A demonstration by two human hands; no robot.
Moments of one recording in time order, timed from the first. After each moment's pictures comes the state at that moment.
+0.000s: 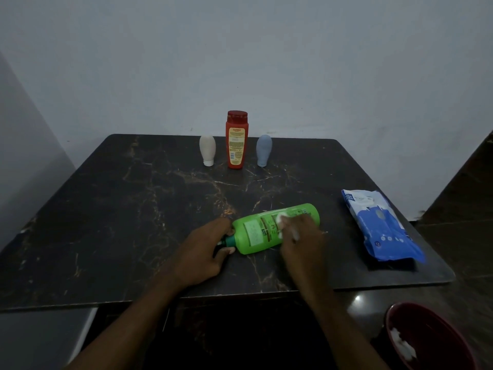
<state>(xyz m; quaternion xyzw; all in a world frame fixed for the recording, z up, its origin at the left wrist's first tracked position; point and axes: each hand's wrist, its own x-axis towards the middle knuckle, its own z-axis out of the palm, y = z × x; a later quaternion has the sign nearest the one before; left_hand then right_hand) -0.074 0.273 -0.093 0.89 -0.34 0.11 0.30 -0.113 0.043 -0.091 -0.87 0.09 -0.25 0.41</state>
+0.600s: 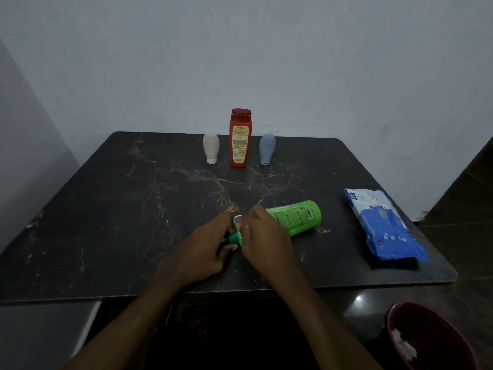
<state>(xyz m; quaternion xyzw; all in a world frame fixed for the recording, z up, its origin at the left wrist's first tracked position) -0.080 0.271 -0.086 0.89 -0.33 0.10 0.30 -0.105 0.100 -0.064 -0.94 -0.11 -0.20 0.25</state>
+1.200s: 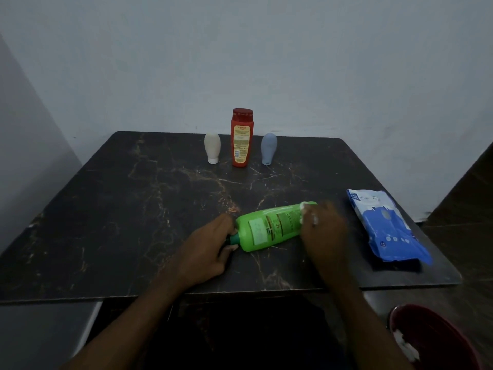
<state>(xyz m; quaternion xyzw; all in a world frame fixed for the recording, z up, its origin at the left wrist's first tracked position) -0.080 0.272 -0.088 0.89 -0.35 0.14 0.27 -0.092 0.006 -0.080 -0.92 0.11 -0.25 0.28</state>
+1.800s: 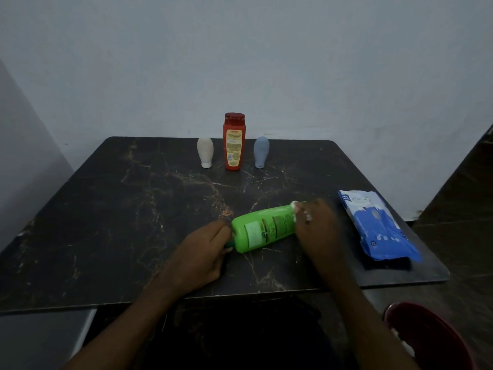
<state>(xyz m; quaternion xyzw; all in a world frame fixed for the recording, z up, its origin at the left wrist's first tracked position) -0.086 0.268 -0.082 0.88 -0.40 0.21 0.17 -0.090 0.001 -0.068 -0.92 0.10 -0.22 0.30</state>
